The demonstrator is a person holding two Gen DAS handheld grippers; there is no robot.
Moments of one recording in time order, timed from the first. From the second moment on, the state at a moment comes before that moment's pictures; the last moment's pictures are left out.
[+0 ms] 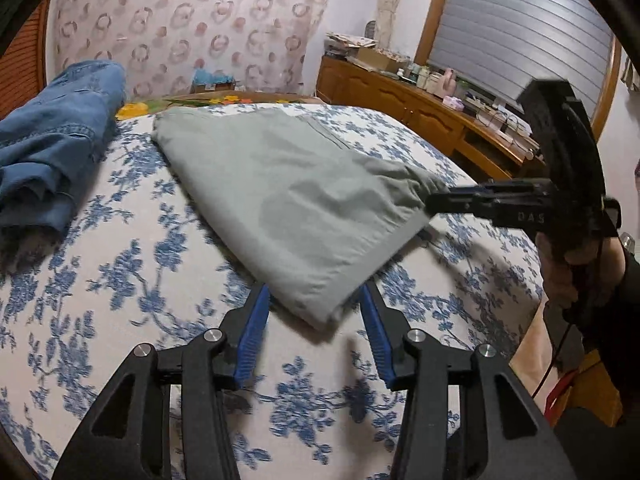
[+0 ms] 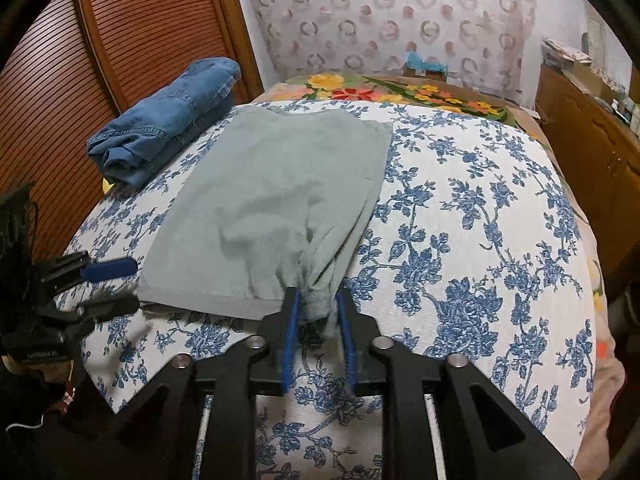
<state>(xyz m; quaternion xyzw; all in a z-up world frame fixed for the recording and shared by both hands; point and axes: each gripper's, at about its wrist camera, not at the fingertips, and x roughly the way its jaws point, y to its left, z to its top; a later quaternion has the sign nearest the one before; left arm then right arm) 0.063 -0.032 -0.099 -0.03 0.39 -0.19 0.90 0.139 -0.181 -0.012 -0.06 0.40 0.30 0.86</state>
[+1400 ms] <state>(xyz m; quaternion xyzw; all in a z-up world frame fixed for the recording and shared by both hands) 0.001 0.016 -0.095 -0.02 0.38 -0.15 0.91 0.098 -0.187 0.014 -0.04 0.38 0.31 0.87</state>
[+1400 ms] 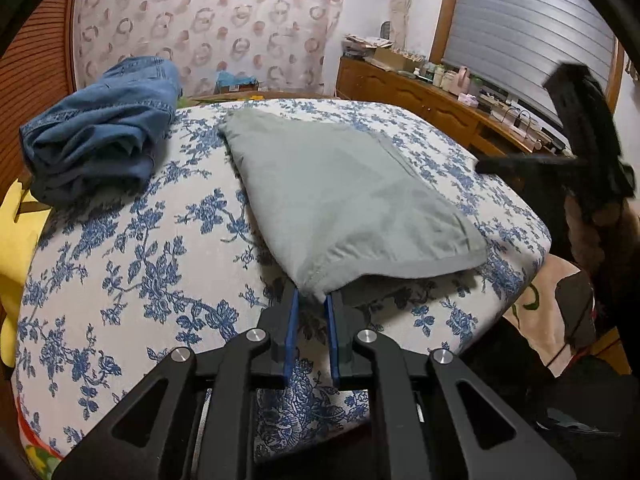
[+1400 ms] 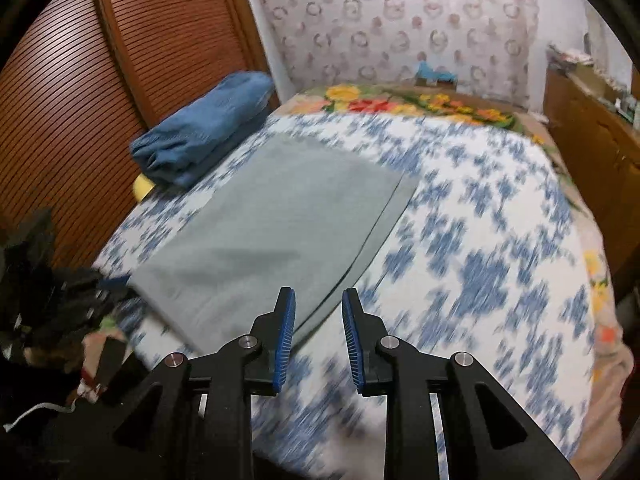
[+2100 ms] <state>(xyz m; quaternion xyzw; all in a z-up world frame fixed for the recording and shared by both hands) 0.001 0.018 -0.111 -0.02 0.40 -0.14 0.91 0.253 -0.124 -0.030 -0.04 0.41 0.25 0.88</state>
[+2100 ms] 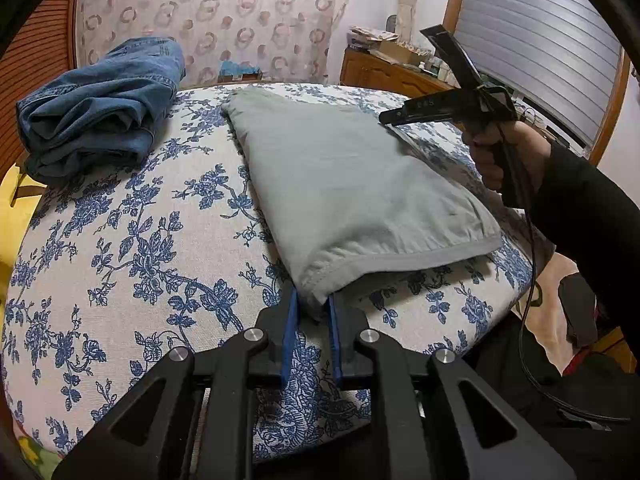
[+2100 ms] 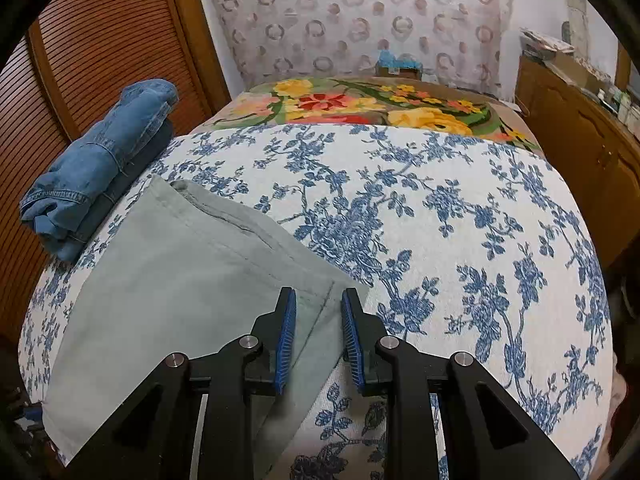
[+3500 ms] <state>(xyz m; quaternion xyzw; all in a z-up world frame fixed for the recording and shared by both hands) 0.005 0.017 -0.109 -0.02 0.39 -0.14 0.91 0.055 -0.157 -0.031 -0.02 0.44 0.31 0.84</state>
